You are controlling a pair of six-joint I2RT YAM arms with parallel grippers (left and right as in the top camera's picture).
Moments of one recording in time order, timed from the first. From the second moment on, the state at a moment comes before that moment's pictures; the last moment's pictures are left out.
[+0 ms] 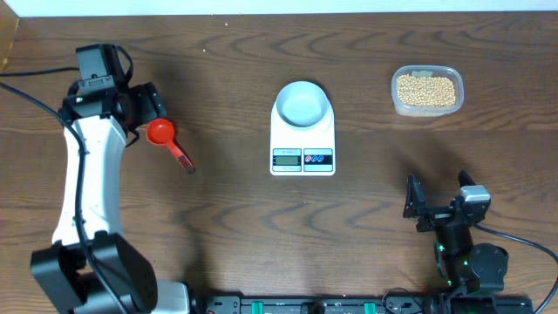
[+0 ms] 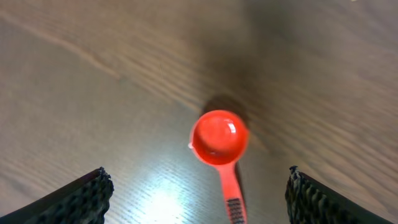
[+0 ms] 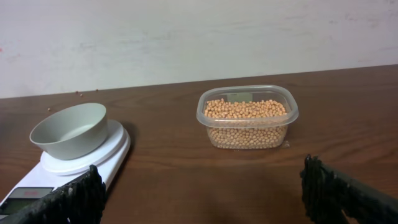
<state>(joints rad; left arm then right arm) 0.22 1.64 1.38 -0.82 -0.12 -0.20 0.00 0.01 0.01 -0.06 -0.12 0.12</state>
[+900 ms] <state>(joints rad) 0.23 2.03 1.38 -0.68 -0.14 -0.20 0.00 0.01 0.01 -0.06 -0.12 0.12</state>
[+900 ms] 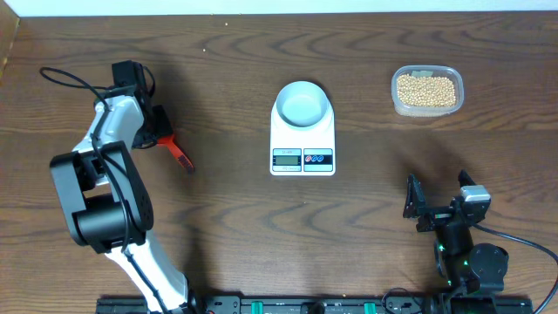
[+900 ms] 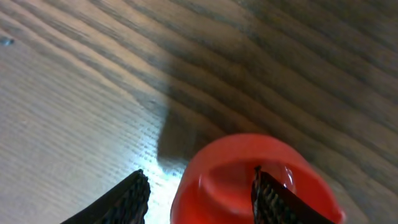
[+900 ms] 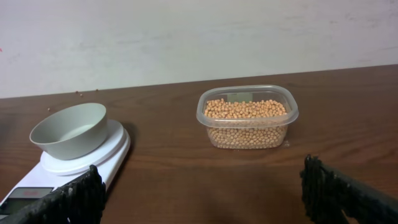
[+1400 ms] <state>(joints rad) 0.23 2.04 1.37 -0.65 -0.14 -0.18 0.00 0.01 0.01 -0.06 -0.12 0.12</state>
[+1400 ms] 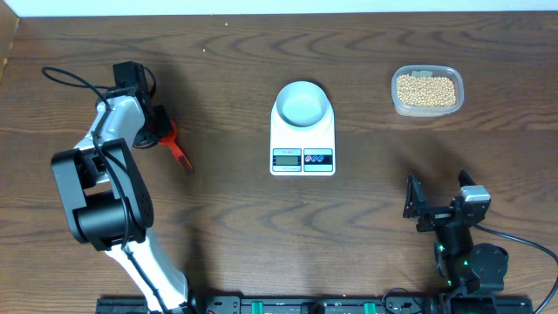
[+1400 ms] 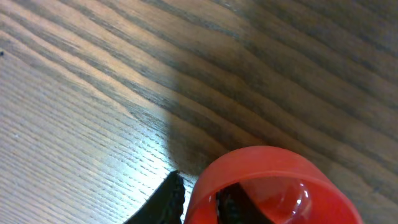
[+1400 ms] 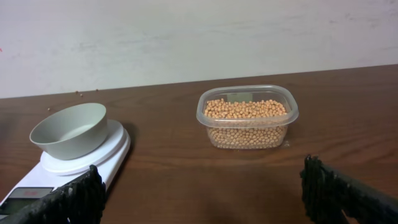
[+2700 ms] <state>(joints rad) 0.12 1.52 1.37 -1.03 0.08 -0.67 0.00 0.01 0.01 -0.06 -0.12 0.12</state>
